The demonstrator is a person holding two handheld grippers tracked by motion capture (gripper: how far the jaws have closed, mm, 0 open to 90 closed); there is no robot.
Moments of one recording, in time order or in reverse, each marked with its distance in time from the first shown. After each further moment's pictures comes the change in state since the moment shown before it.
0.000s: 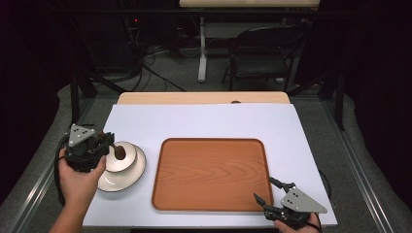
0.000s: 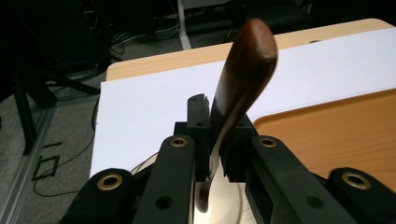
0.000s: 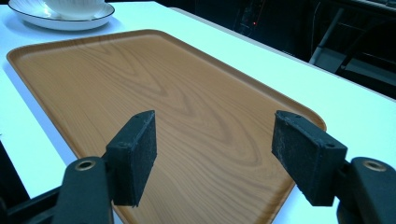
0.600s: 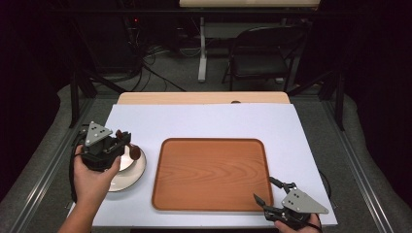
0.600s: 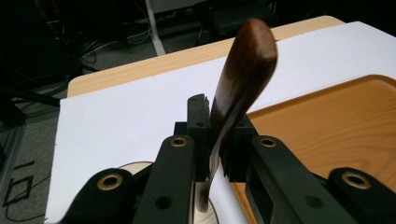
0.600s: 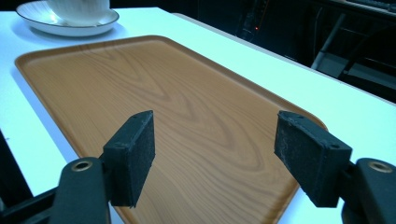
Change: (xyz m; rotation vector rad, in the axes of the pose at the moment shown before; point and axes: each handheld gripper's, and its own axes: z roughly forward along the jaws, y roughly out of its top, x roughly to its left) left arm -0.034 0.012 0.005 0.002 -0.100 0.061; right arm 0.000 0.001 -0.002 -0.024 0.014 0.000
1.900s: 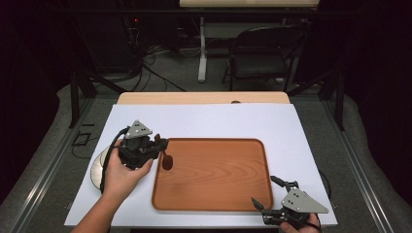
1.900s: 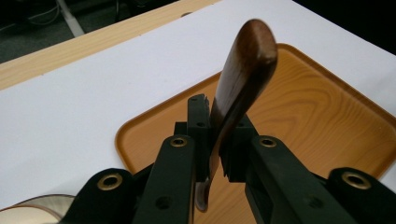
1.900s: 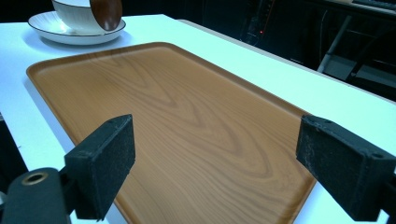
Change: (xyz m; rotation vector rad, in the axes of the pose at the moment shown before) left arm -0.059 0.021 0.034 0.136 -0.287 0.085; right arm 0.001 0.001 0.001 -0.016 0.022 0.021
